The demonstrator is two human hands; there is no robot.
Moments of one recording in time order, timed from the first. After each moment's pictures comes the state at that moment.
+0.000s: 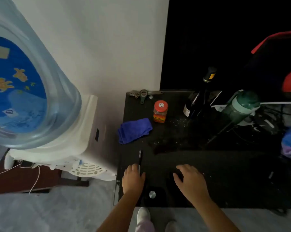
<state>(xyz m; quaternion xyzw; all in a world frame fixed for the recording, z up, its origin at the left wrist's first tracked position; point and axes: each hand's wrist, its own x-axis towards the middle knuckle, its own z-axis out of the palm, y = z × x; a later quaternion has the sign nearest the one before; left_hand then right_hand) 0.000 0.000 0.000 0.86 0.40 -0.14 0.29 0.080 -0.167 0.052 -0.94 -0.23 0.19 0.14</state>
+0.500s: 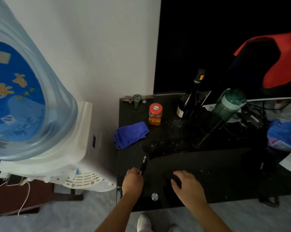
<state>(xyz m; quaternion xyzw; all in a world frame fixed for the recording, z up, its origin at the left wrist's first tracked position) -0.003 0.015 0.005 0.82 0.40 -0.11 0.39 0.048 -0.157 0.049 -0.95 -0.17 0.20 0.18</state>
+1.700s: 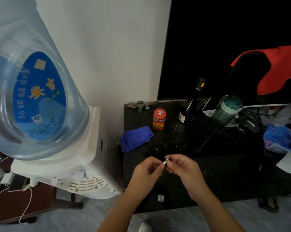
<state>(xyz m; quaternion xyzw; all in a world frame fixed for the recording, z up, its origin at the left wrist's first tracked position) -0.024 0.019 0.132 0.78 0.12 0.02 0.61 0.035 -0.114 0.142 -0.71 -0.05 0.26 0.66</state>
